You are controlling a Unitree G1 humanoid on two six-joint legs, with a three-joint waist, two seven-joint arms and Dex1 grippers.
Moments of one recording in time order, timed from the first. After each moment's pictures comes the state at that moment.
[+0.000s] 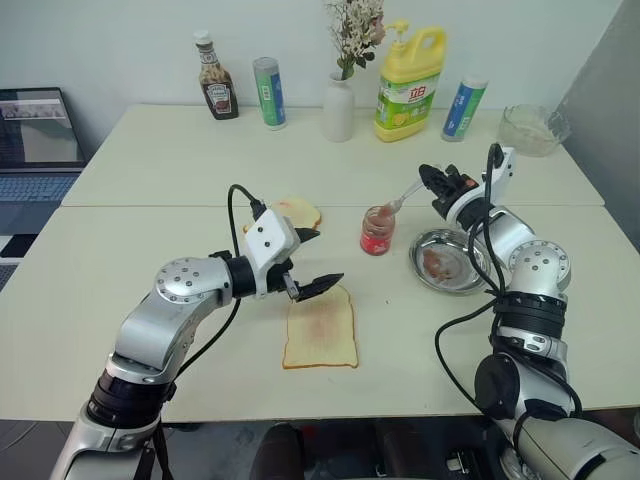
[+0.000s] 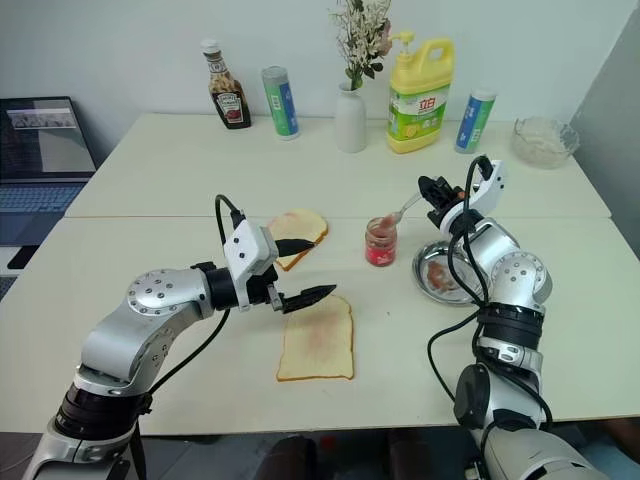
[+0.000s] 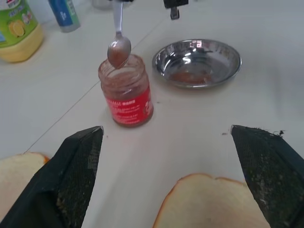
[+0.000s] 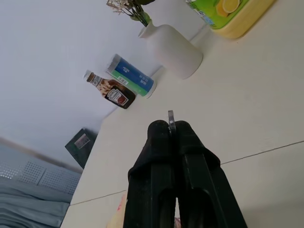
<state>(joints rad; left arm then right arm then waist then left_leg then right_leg) -0.39 0.61 -0.10 -0.38 -0.36 0.56 -0.80 -0.80 -0.13 -0.51 0.22 0.85 0.86 0.07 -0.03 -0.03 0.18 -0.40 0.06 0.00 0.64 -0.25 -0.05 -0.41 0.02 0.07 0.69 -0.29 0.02</state>
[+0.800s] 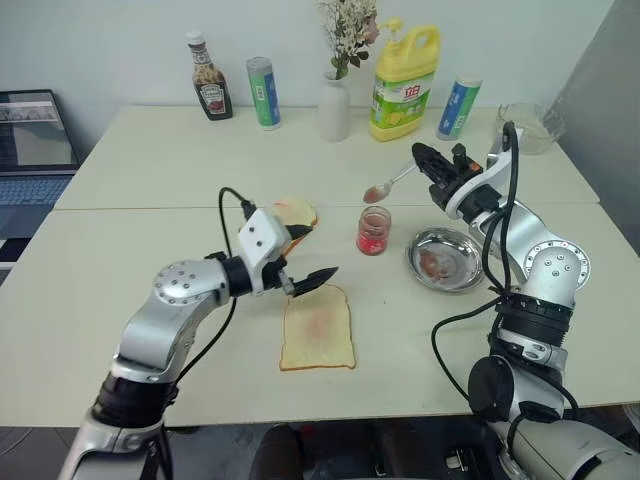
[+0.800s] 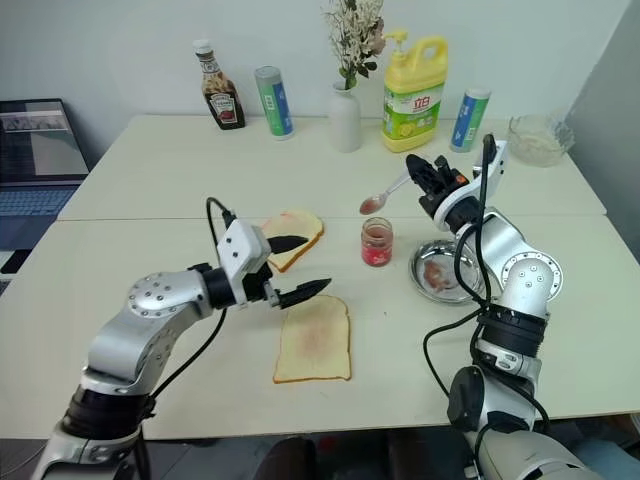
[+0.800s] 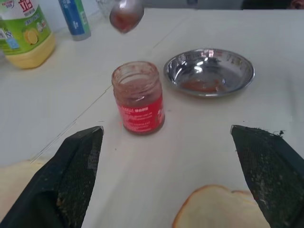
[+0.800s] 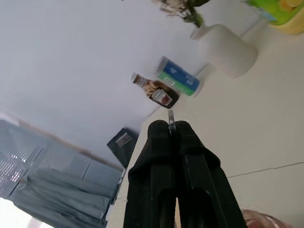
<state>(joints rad) -0.30 0.62 -0.04 -0.31 -0.34 0.45 -0.81 -0.79 -0.09 -0.47 -0.03 1.16 0.99 -0.12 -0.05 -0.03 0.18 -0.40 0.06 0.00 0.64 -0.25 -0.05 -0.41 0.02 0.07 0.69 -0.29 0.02</state>
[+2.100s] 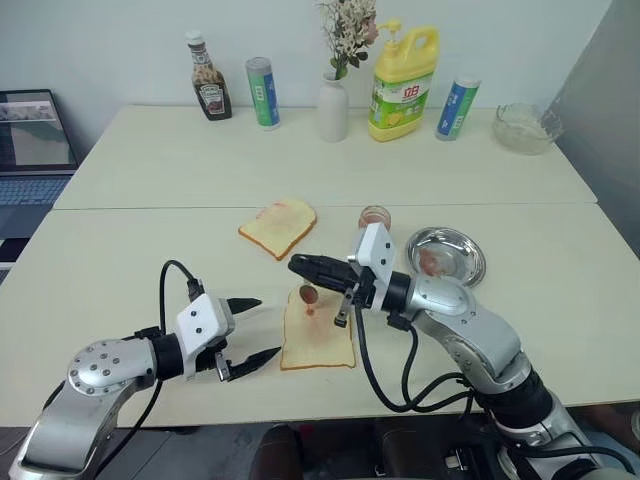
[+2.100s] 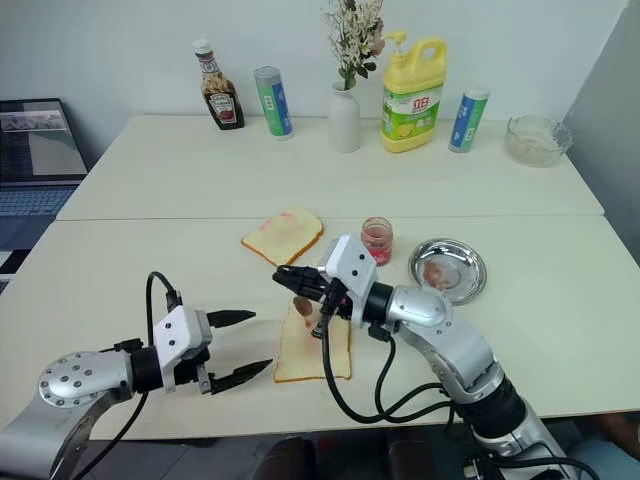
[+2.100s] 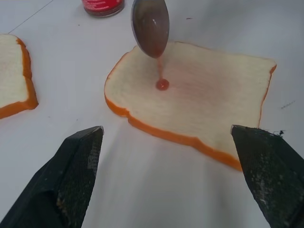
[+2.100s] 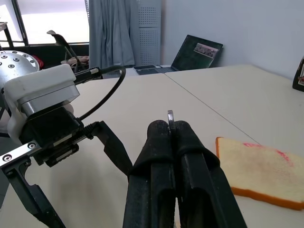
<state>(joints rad) 0.18 0.79 0.14 -0.45 -0.33 0.27 -0.94 -0.46 -0.28 0.41 -0.39 0.37 0.43 0.59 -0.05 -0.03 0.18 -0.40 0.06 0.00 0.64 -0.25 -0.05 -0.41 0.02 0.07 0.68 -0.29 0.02</state>
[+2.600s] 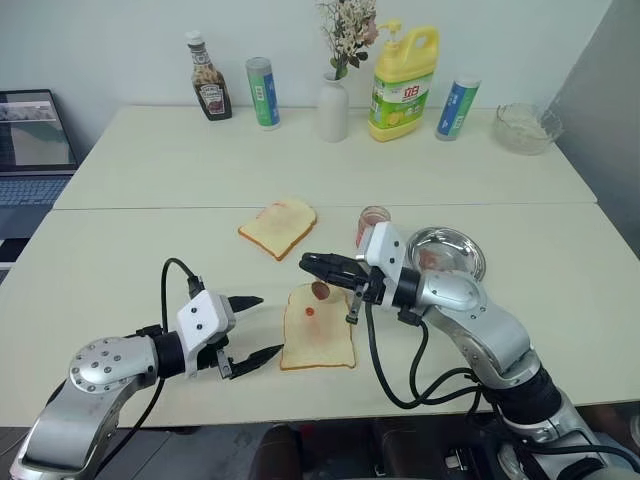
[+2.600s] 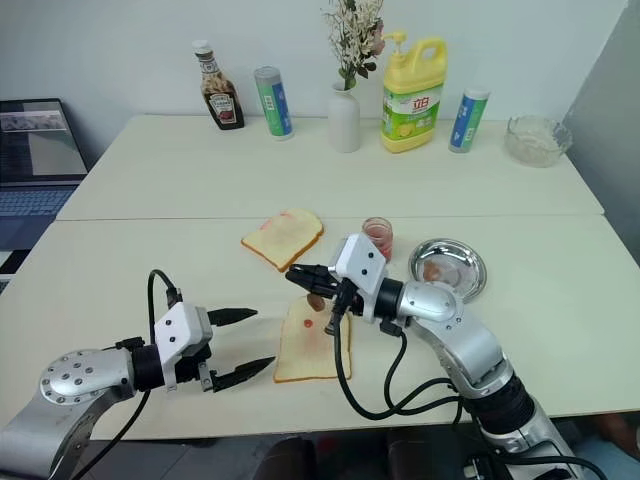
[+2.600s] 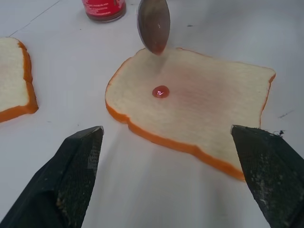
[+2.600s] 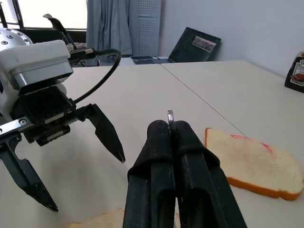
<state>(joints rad) 0.17 0.79 0.14 -0.47 -0.36 0.30 -0.94 -0.45 -0.31 0.35 -0.38 0.36 0.45 0.64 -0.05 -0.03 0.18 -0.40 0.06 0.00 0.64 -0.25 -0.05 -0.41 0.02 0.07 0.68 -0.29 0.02</state>
